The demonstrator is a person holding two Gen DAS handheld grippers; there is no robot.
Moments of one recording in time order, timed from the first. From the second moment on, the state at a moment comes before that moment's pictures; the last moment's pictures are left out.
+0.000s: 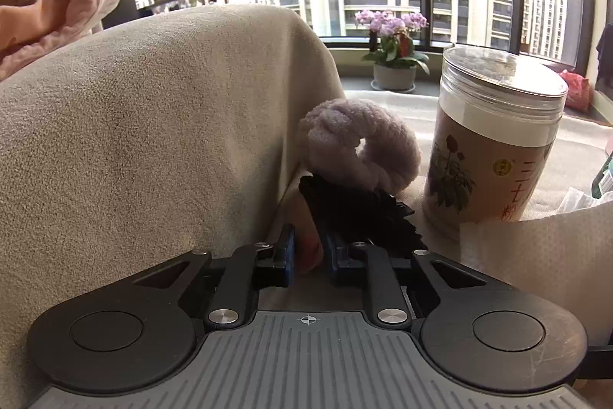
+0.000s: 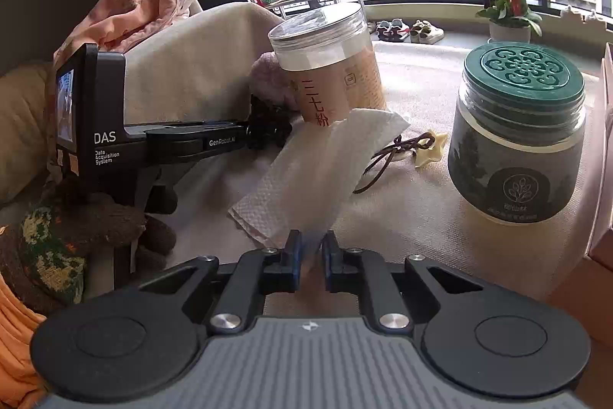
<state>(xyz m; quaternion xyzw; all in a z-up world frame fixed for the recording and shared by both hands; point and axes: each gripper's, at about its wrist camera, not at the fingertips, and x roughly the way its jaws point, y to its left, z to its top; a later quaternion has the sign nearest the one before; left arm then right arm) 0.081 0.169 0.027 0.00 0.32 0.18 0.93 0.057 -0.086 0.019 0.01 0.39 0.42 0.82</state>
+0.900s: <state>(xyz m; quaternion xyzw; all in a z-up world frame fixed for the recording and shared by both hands) 0.015 0.177 0.027 -0.07 0.29 0.08 0.95 0.054 0.018 0.047 -0.16 0.33 0.34 0.86</state>
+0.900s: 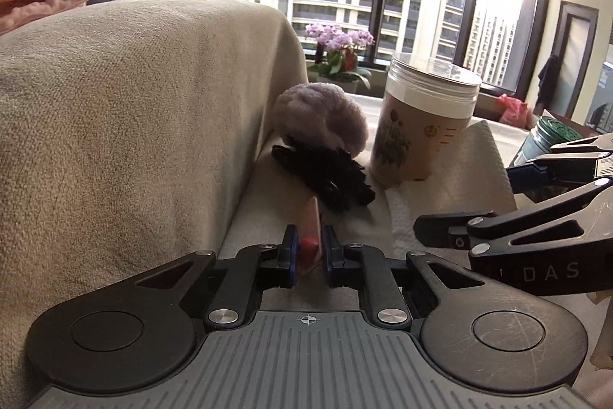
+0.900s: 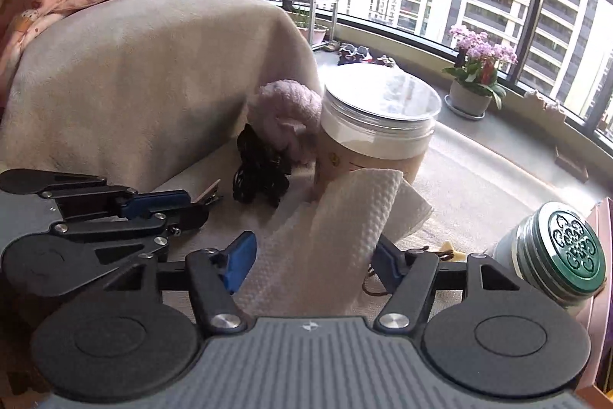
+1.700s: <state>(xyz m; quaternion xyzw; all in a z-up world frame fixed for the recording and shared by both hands) 0.006 0.161 0.075 -0.06 0.23 0.06 0.97 0.068 -0.019 0.118 -0.12 0.37 0.38 0.84</state>
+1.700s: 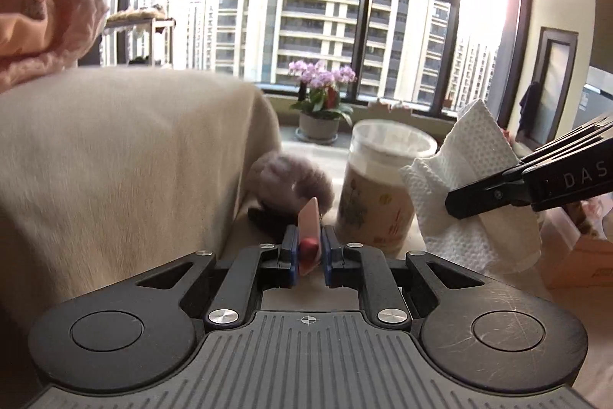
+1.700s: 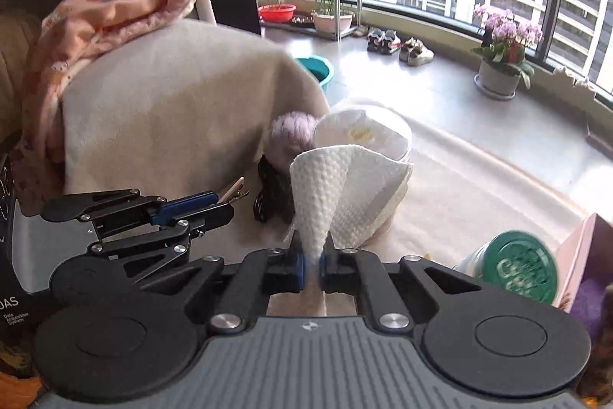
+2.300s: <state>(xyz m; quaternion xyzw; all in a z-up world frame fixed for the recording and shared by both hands) 0.118 0.014 0.200 0.03 0.14 -0.09 0.99 0.113 -0.214 0.228 -0.06 0.21 0.24 0.95</state>
